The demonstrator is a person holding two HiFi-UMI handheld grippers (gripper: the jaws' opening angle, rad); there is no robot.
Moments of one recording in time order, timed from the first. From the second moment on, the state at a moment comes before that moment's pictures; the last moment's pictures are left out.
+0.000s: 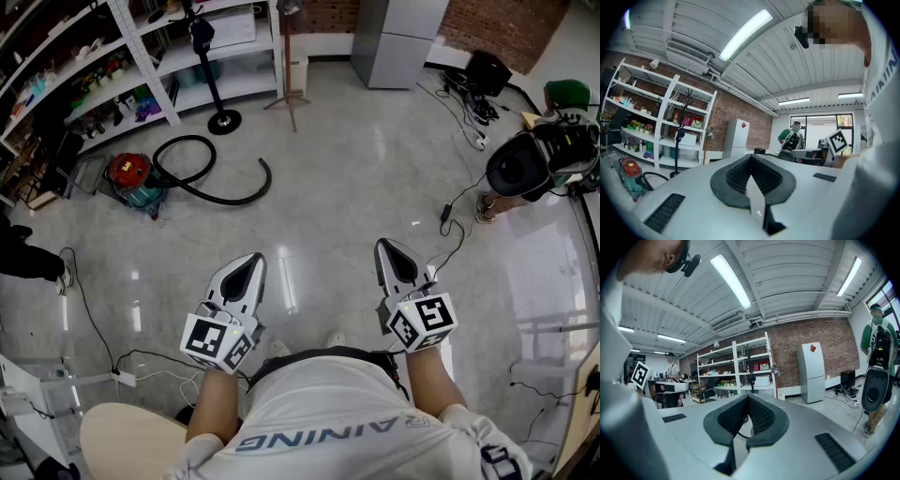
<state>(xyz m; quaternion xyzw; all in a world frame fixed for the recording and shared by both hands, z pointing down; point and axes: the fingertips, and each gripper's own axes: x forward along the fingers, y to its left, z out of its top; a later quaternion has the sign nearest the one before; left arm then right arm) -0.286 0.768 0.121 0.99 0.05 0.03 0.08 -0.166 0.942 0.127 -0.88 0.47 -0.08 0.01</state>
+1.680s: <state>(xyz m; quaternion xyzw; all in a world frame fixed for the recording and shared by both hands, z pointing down) -0.253 0.803 0.144 0.99 -0.03 0.07 0.09 -0.109 0.940 0.173 -0.82 0.57 -0.11 0.02</state>
